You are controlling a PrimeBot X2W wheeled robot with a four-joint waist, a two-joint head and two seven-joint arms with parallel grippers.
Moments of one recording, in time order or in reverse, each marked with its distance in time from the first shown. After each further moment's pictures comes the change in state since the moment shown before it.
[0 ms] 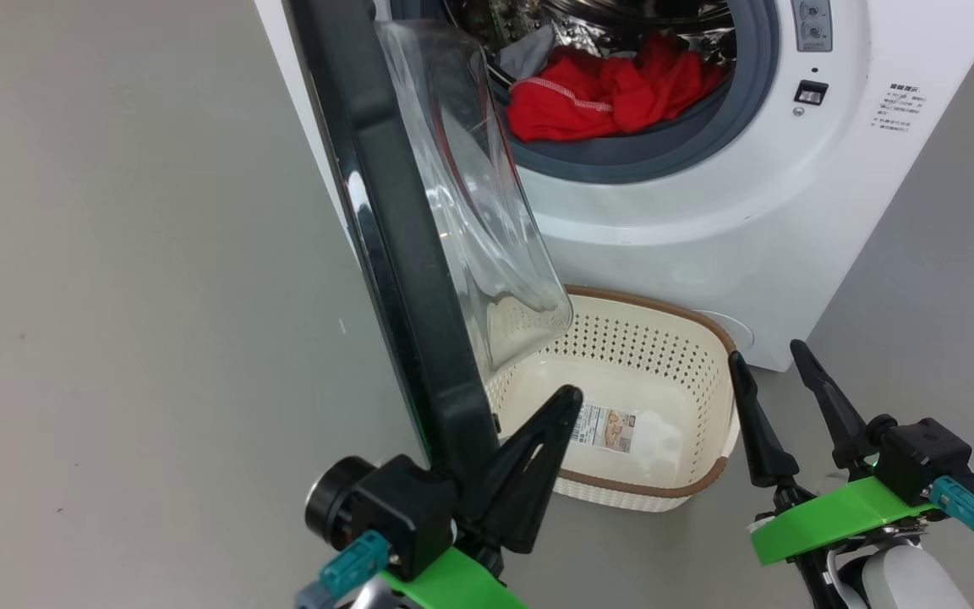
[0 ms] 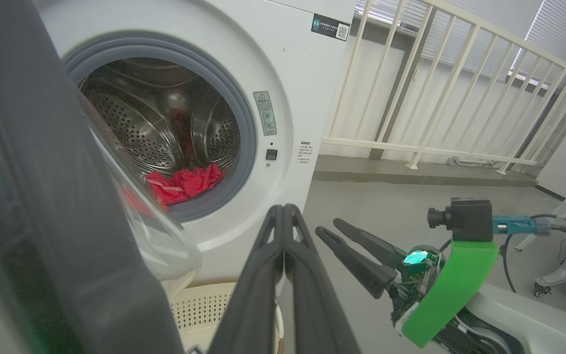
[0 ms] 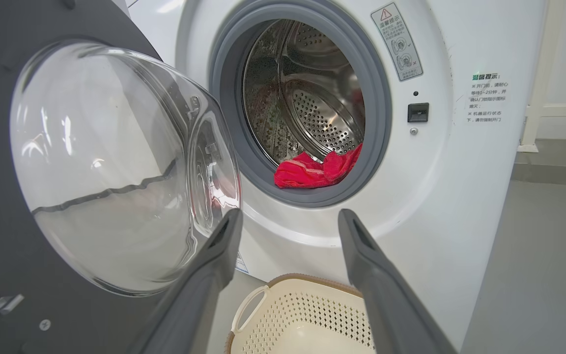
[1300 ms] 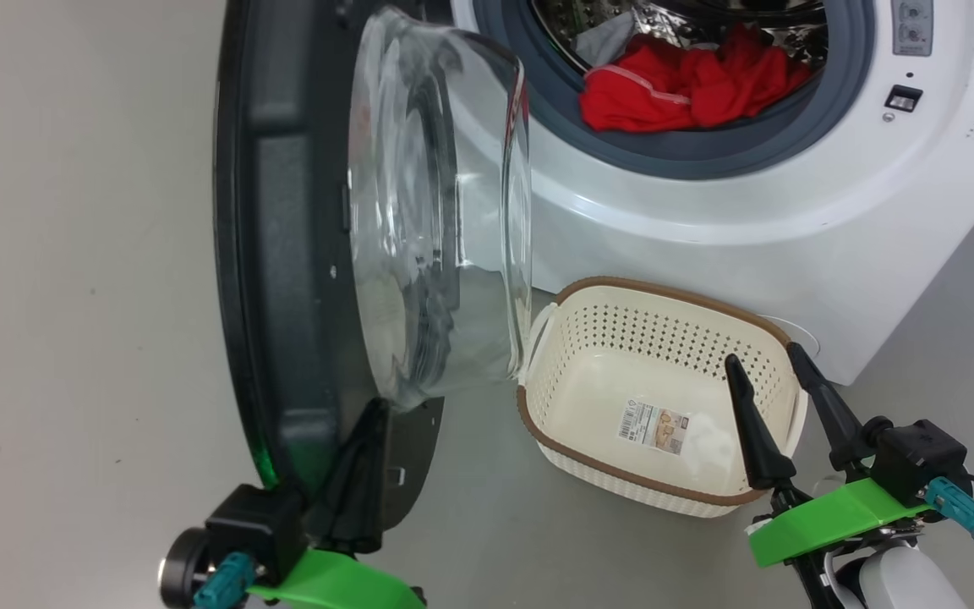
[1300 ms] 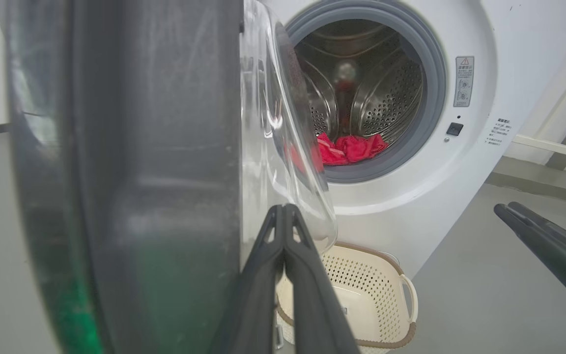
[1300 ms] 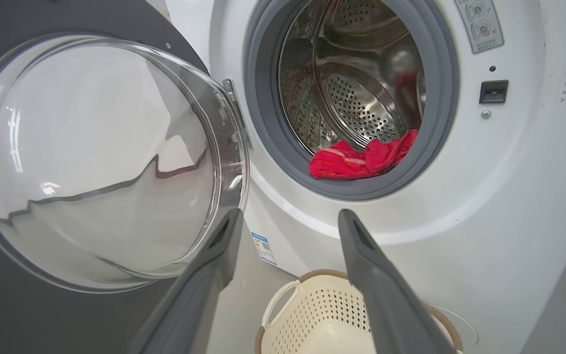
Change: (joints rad) left arm 0.133 0.085 0.175 0.065 0.028 0.195 -0.063; right arm 0.000 0.000 0.006 0.006 -0.001 0.000 0.000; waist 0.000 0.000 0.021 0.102
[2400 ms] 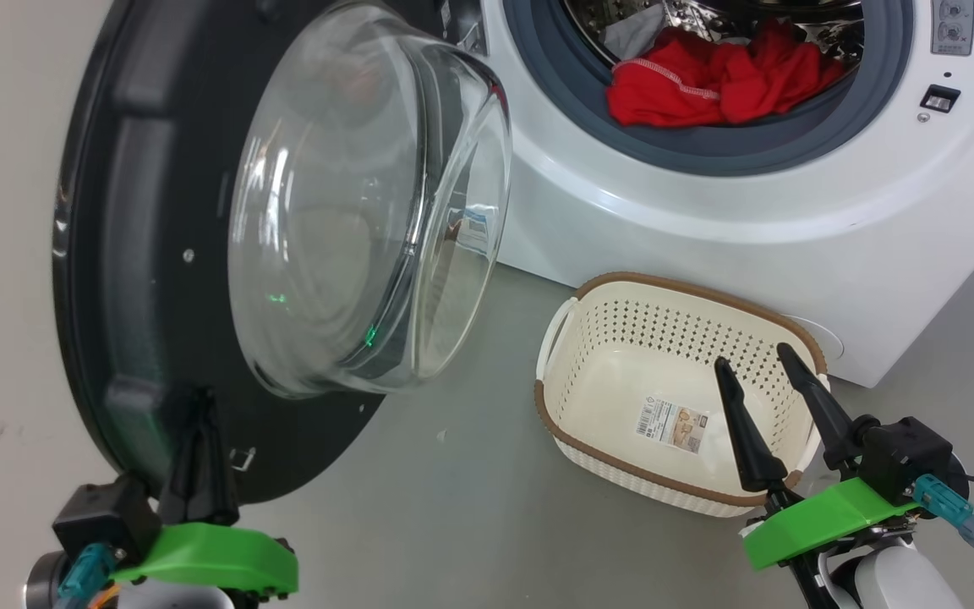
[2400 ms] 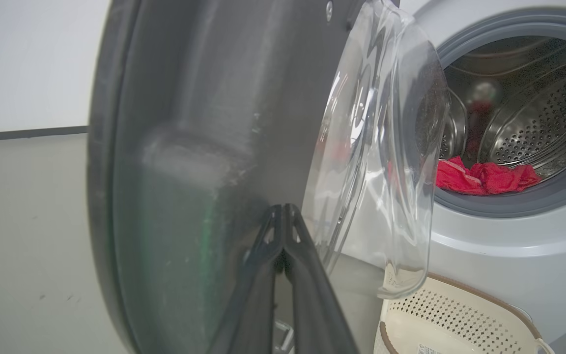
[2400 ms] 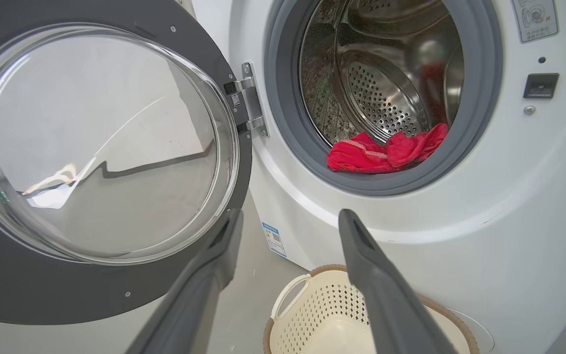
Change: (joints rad) left arm 0.003 0.047 0.215 0.156 -0.070 0.060 -0.141; right arm 0.001 0.000 0.011 -0.015 -0.036 0.000 0.028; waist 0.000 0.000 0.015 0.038
